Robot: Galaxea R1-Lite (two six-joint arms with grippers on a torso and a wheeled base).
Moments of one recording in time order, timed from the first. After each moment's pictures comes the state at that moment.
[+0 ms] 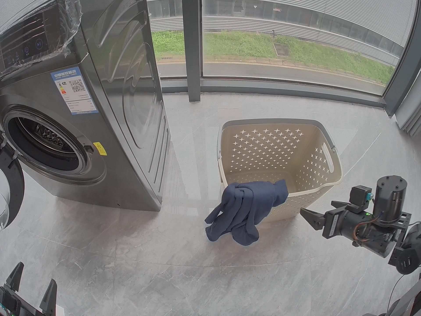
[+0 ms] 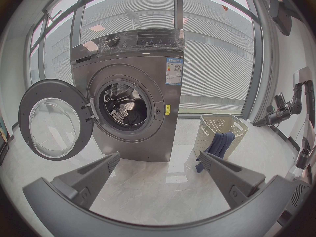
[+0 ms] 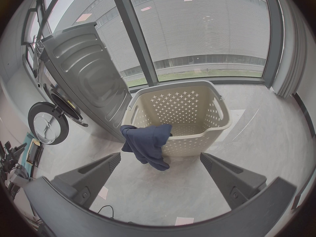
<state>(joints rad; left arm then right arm) 0.00 0.02 -0.02 0.00 -0.01 -0.02 0.48 1.58 -0.30 -0.94 -0.15 0.22</state>
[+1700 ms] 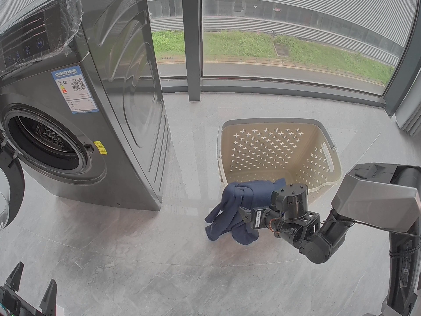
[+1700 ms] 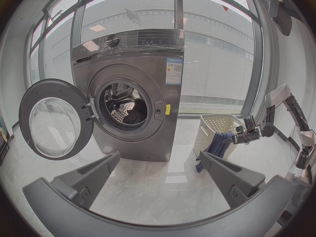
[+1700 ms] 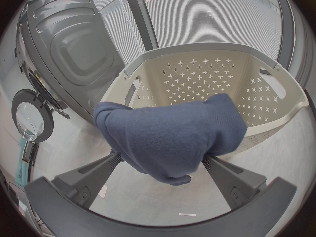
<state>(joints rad) 0.00 0.02 -0.02 0.00 -0.01 -0.02 0.57 2.31 -0.83 -1.09 -0.23 0.27</state>
